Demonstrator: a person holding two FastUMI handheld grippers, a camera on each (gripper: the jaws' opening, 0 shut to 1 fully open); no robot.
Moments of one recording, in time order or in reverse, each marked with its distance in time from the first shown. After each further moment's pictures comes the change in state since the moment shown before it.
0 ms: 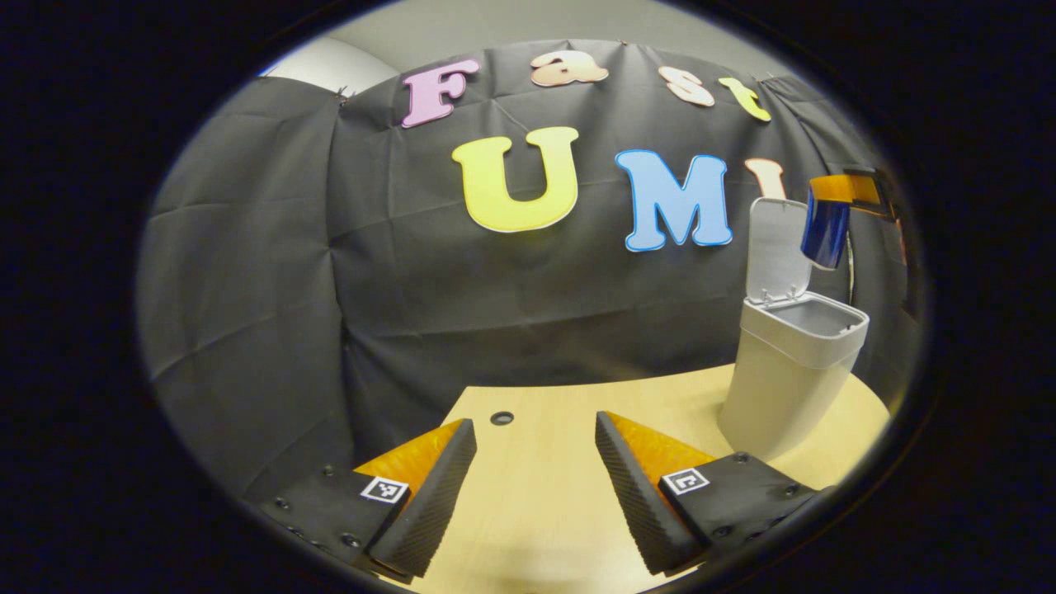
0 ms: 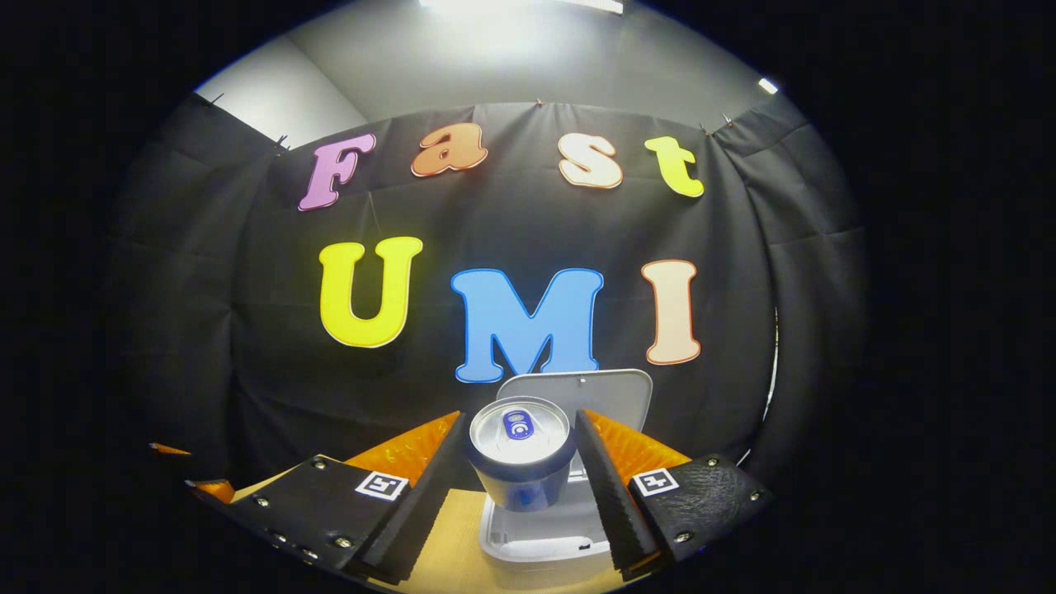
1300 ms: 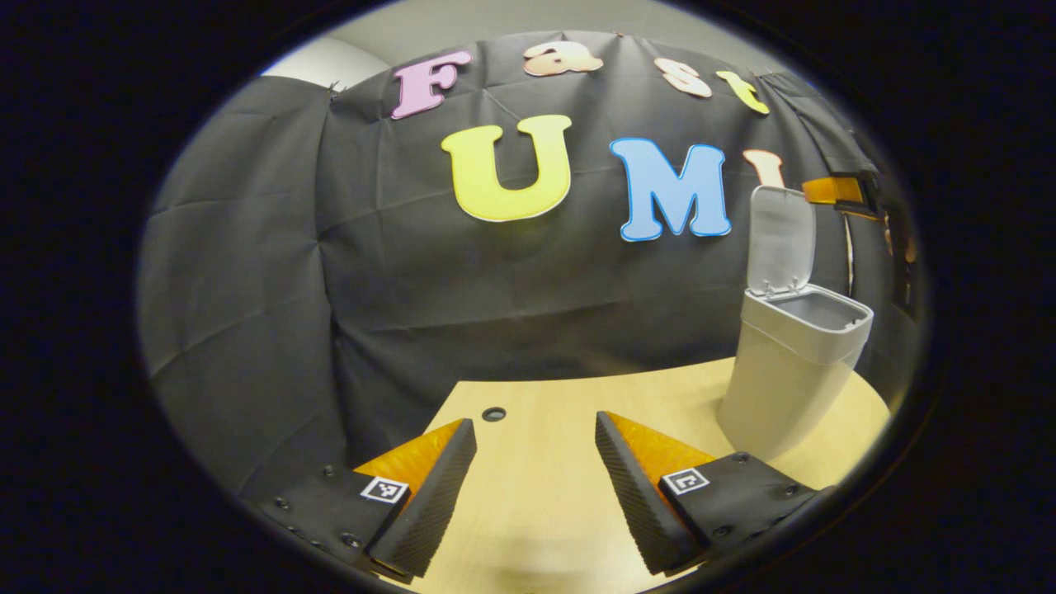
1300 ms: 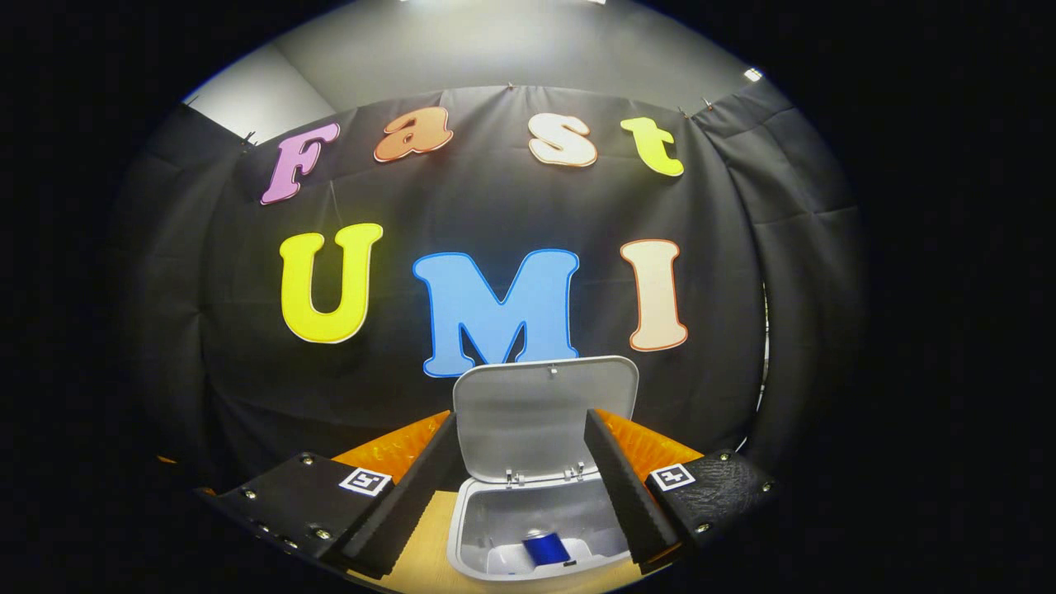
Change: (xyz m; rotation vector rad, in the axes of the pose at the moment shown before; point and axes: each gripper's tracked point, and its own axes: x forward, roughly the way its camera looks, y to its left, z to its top) left arm 0.017 -0.007 -0.004 0.009 0.039 -0.014; right arm 0.044 -0.025 -0.018 0.038 0.029 -0.064
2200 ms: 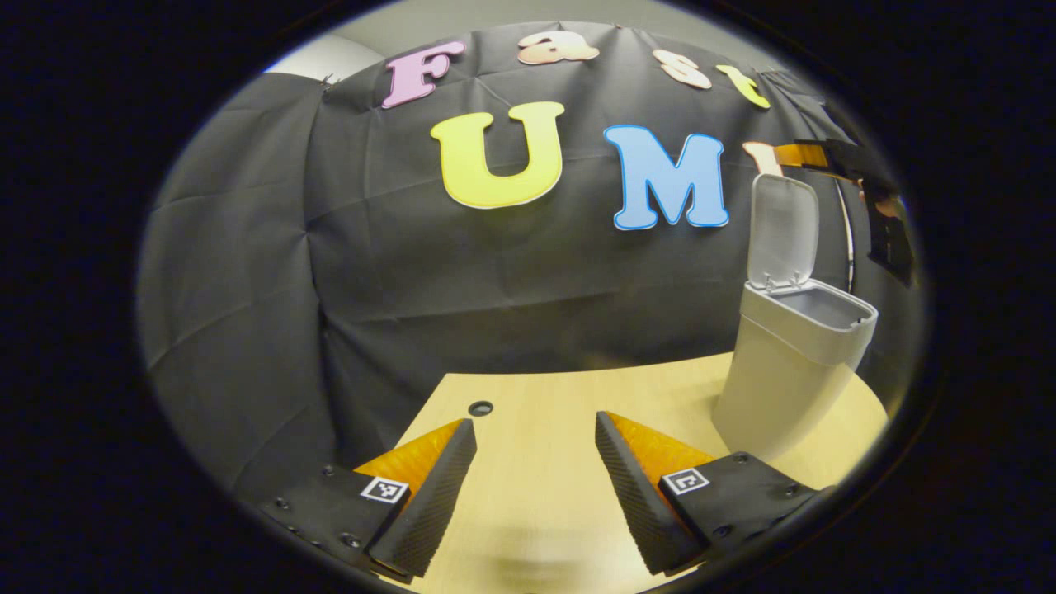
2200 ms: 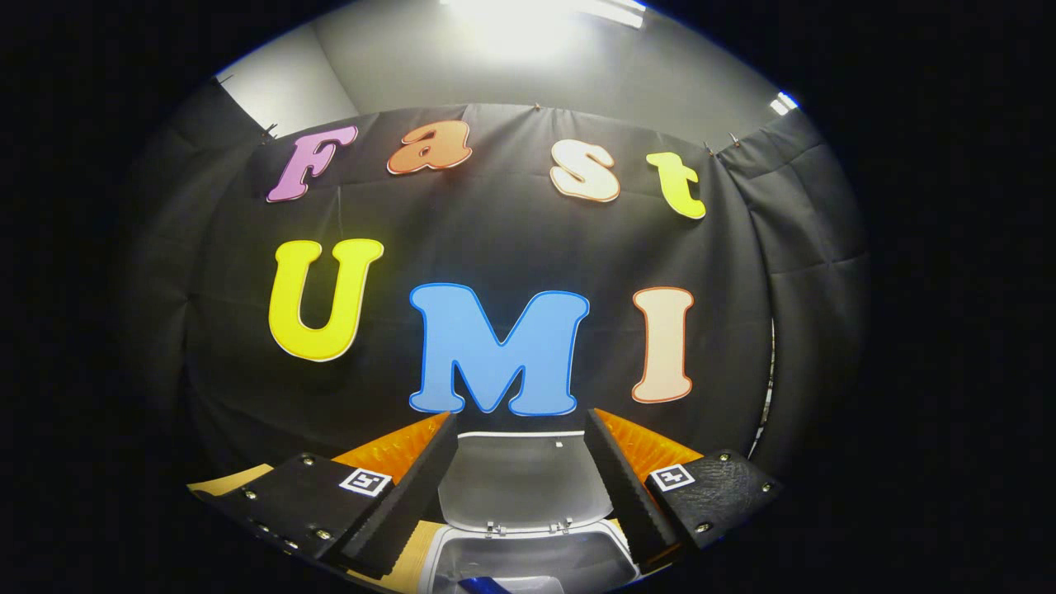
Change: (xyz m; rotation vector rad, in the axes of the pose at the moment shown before) left arm 0.022 -0.012 -0.015 -0.013 0.049 -0.001; right arm 0.060 0.002 0.040 -0.099 -0.121 -0.010
